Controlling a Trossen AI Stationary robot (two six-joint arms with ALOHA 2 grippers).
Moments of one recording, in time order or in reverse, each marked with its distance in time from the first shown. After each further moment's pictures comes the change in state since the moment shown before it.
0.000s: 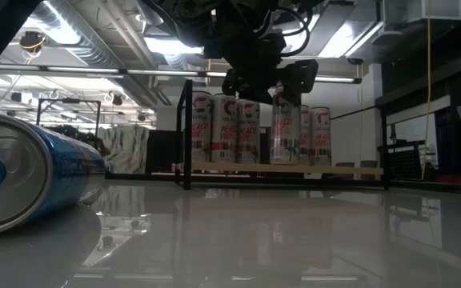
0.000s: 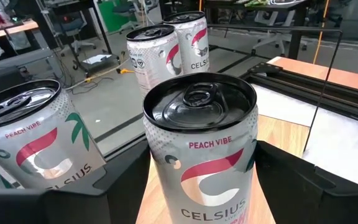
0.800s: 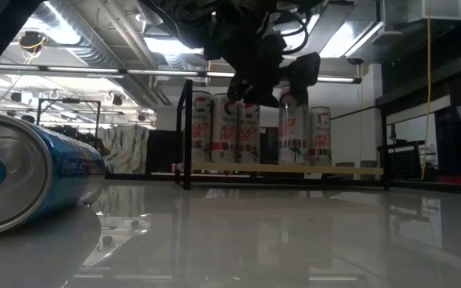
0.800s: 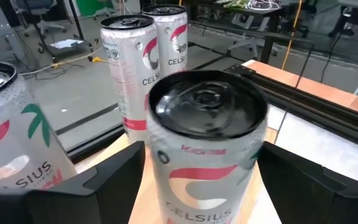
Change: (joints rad) left arm 0.020 -0.002 0.002 0.000 0.126 -0.099; right arm 0.000 0.000 0.000 0.000 0.000 0.000
